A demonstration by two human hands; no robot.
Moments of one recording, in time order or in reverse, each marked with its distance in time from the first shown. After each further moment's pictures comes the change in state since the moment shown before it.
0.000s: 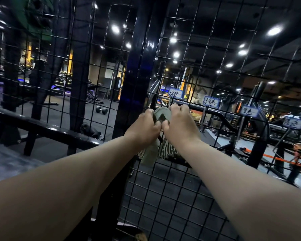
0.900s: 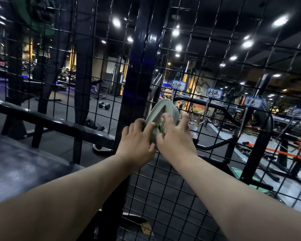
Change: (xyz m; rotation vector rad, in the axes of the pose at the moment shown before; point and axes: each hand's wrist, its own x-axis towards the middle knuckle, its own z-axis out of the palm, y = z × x) left_hand -0.057 -0.053 0.015 0.584 0.064 0.202; right_hand -0.058 -0.009 0.020 0.061 -0.119 0.040
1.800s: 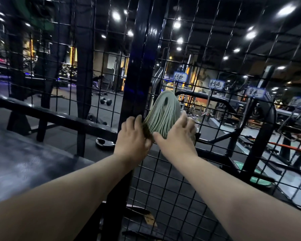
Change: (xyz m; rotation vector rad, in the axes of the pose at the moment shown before) left_hand -0.018 -0.009 0.008 -0.093 0.044 -0.166; right_hand -0.021 -0.004 0.006 0.119 -0.014 0.198
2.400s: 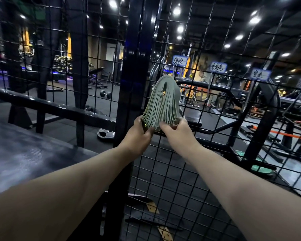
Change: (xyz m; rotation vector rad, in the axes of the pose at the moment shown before) left_hand -0.007 0.002 0.023 -0.752 -0.233 -0.237; right_hand 0.006 0.038 0.020 0.641 -0.223 0.187
